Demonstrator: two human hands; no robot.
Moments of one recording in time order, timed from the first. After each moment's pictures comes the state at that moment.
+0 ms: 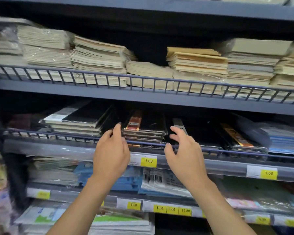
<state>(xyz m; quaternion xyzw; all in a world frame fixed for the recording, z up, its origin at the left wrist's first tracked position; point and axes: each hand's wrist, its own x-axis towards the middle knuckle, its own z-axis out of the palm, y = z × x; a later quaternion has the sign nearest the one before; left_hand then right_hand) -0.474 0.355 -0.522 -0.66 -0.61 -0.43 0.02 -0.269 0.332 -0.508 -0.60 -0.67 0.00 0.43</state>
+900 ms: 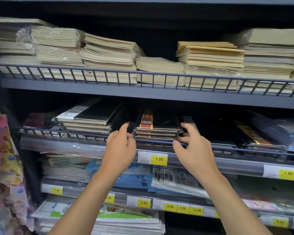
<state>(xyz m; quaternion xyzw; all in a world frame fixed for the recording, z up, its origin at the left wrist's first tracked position) -0.491 0.365 -0.521 -0.64 -0.61 -0.45 -0.15 -0.271 0.348 -0.507 -0.61 -0.65 0.08 0.45</state>
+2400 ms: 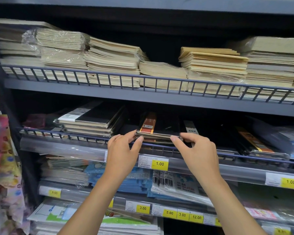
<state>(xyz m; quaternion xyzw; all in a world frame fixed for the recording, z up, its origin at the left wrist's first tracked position) -0.481 0.371 -0.531 -0.63 -0.59 -0.49 -0.12 -0.274 0.351 -0.503 -0.61 -0.61 0.05 0.50</state>
